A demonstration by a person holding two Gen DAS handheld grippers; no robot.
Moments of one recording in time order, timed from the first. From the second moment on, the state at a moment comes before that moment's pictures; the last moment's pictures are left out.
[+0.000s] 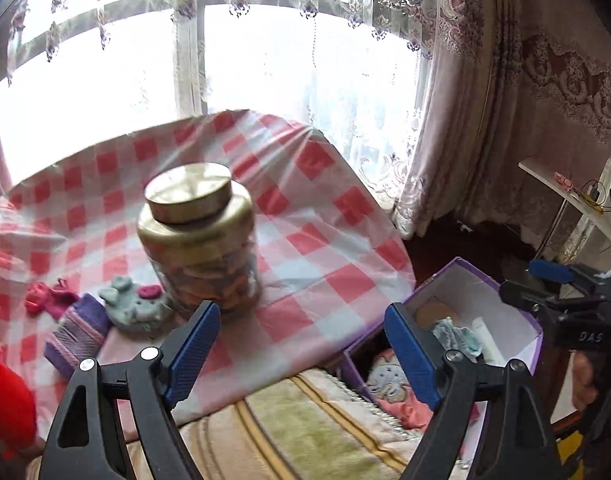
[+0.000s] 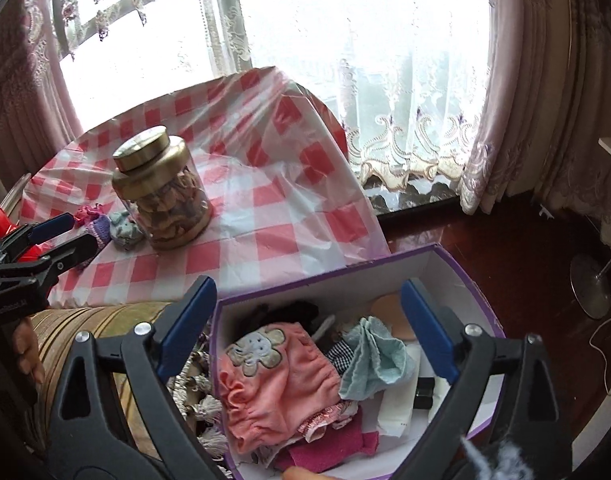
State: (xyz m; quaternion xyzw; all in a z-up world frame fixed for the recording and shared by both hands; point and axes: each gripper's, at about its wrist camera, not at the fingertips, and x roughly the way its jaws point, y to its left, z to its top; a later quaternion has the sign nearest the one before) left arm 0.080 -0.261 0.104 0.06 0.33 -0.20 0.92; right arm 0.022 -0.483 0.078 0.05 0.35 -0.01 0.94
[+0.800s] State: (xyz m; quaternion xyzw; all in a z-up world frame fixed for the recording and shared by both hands) left arm 0.106 -0.040 0.043 -0.07 0.44 -0.05 0.90; right arm 0.053 -0.347 0.087 -0.04 0.32 0.12 0.94
